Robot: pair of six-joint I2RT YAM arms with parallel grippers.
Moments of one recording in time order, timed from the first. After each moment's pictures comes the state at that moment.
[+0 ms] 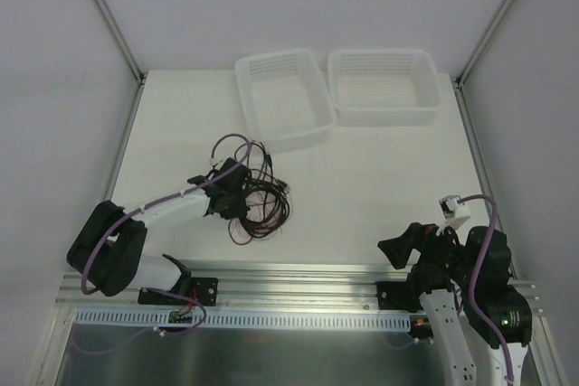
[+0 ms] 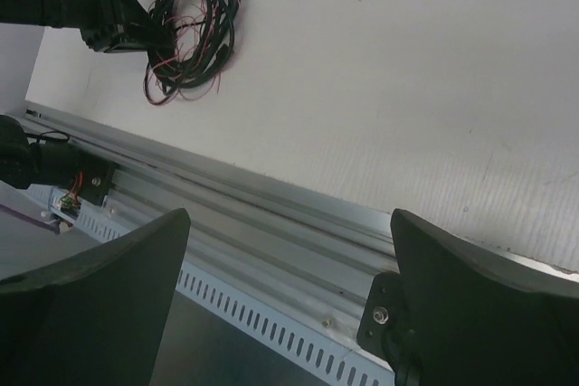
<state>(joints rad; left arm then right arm) -0.48 1.42 0.70 -0.44 -0.13 -0.79 0.11 0.13 0.83 -1.23 -0.43 0.31</state>
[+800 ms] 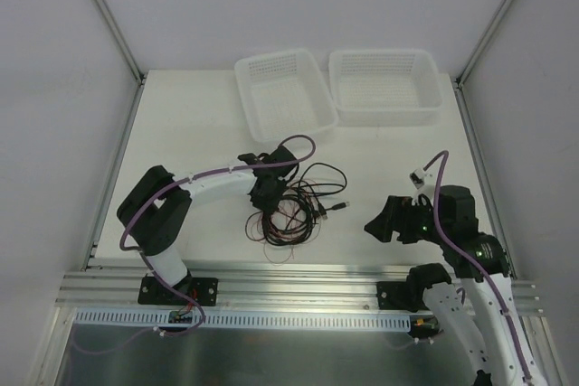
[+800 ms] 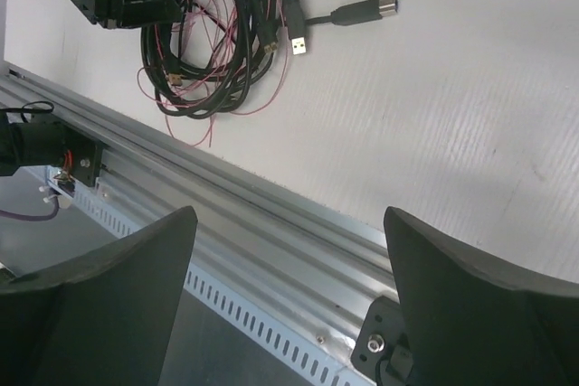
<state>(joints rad) -0.80 1.70 1.07 -0.67 -0.10 -0.43 0.19 0.44 0.70 -1.01 -0.47 0.31</state>
